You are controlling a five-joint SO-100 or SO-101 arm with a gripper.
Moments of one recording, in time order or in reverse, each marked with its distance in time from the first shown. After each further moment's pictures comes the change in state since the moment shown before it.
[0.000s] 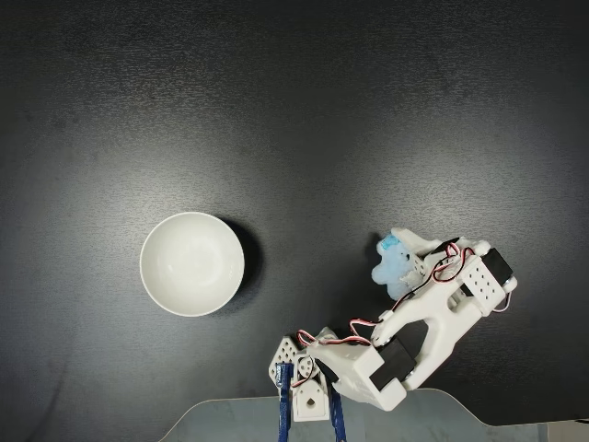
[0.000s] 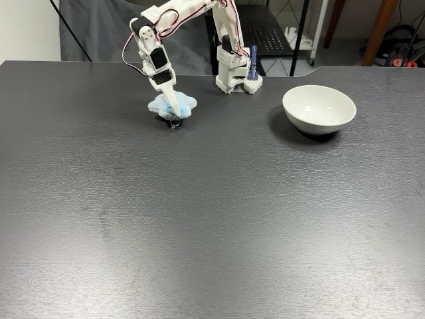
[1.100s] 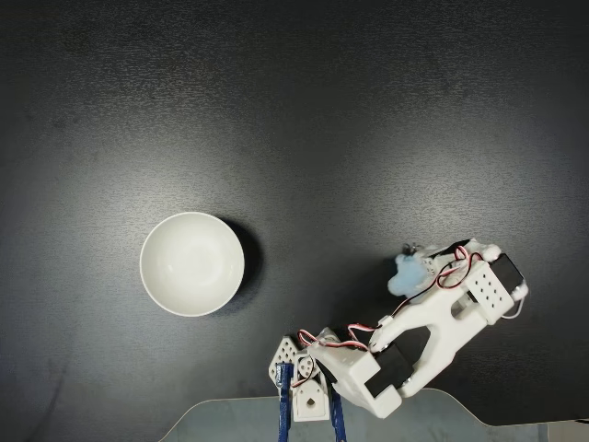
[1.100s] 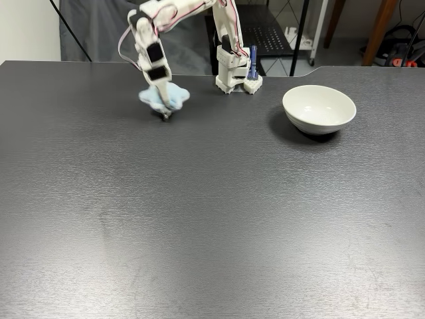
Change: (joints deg) arm 0.8 5.5 -5.1 0.1 3.2
